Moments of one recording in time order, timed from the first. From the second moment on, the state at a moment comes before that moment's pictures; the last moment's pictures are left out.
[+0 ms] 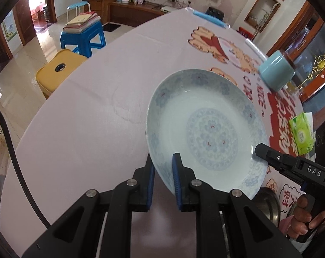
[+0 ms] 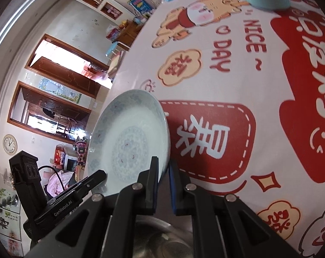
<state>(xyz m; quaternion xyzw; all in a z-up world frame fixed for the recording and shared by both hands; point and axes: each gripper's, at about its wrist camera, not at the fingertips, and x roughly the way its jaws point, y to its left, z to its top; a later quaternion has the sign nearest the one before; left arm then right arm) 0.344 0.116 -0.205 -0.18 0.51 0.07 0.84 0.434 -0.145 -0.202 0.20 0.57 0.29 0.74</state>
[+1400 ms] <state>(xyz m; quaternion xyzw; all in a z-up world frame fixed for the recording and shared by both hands) 0.207 0.088 -0.081 -0.15 0.44 0.07 0.88 0.321 -0.162 -0.085 0.17 0.50 0.33 0.78</state>
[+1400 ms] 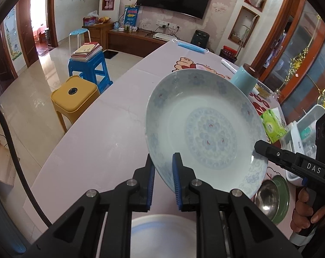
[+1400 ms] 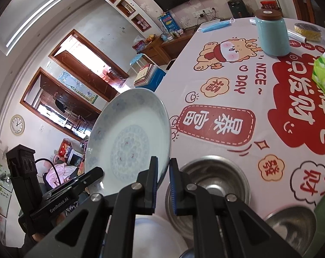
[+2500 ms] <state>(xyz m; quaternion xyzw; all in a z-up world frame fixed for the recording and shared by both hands) 0.074 0.090 -0.107 -0.09 0.50 -0.04 0.86 0.141 -0.166 -0.103 0.21 0.52 0.23 0.80</state>
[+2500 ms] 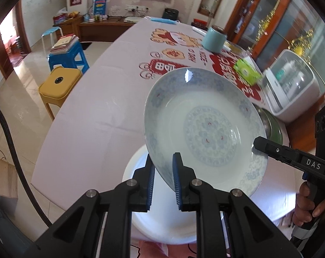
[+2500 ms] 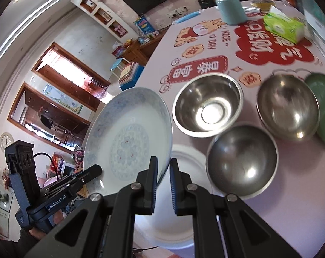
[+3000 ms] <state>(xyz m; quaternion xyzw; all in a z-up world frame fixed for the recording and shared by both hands) 0.052 0.090 -0.150 -0.06 0.54 -0.10 0.83 0.086 -0.164 -0.142 0.24 0.54 0.17 0.79</state>
